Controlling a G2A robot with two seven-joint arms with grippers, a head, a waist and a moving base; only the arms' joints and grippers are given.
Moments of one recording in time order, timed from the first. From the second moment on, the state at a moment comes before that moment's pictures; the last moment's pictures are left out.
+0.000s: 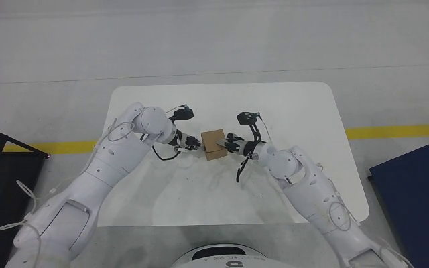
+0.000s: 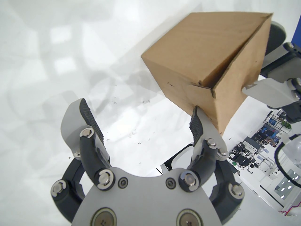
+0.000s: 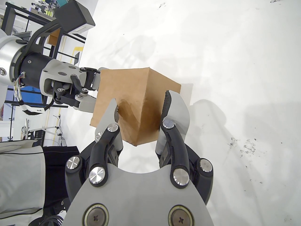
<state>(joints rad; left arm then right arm) 0.77 -1.16 -0.76 -1.20 0.32 0.11 -1.29 -1.27 -1.22 1.03 -1.54 -0.47 -0.02 0.62</state>
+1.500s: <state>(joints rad) 0.82 -1.11 -0.87 -1.31 0.35 0.13 -1.30 -1.26 -1.22 1.04 -1.51 -0.39 -0.06 0.60</state>
